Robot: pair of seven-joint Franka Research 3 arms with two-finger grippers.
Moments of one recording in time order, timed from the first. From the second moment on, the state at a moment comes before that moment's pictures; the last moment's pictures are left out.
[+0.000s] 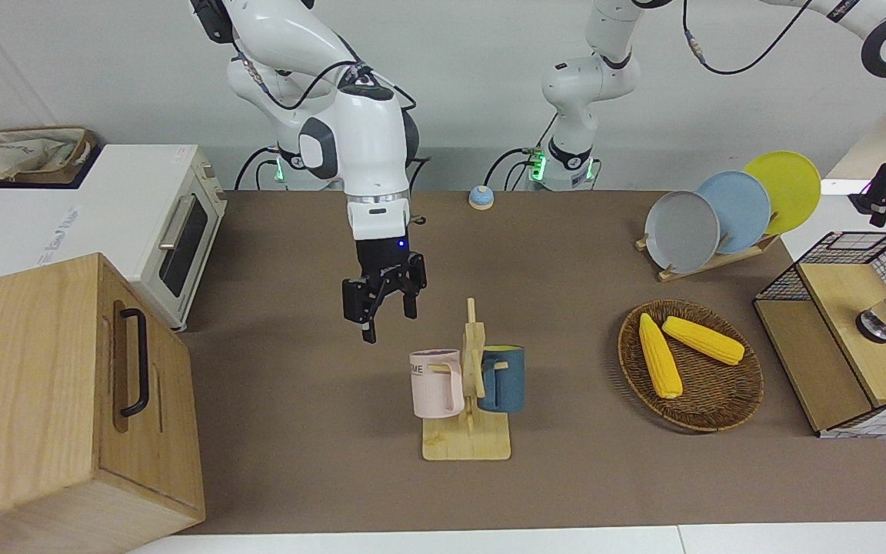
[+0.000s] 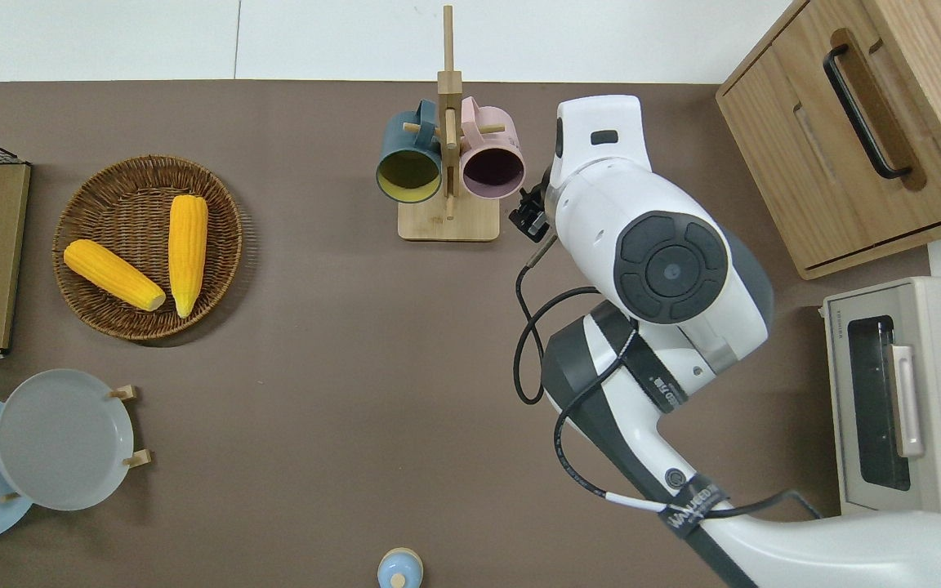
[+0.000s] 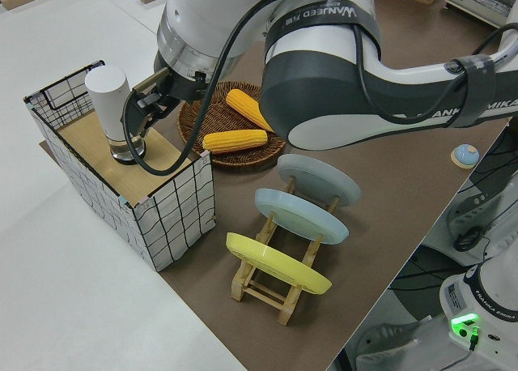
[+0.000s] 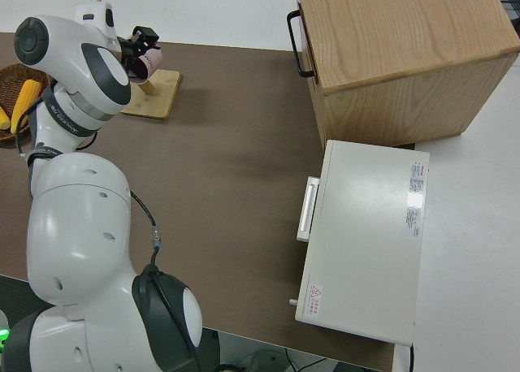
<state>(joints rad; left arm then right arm) 0.20 0.12 0.41 -1.63 -0.33 2.12 0.71 0.05 0.37 0.41 -1.57 -0.50 2.41 -0.17</state>
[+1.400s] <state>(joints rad) 0.24 0.26 0.37 -1.72 -0.91 2.46 1.14 0.10 0.50 0.41 -1.49 -0.60 2.50 -0.17</state>
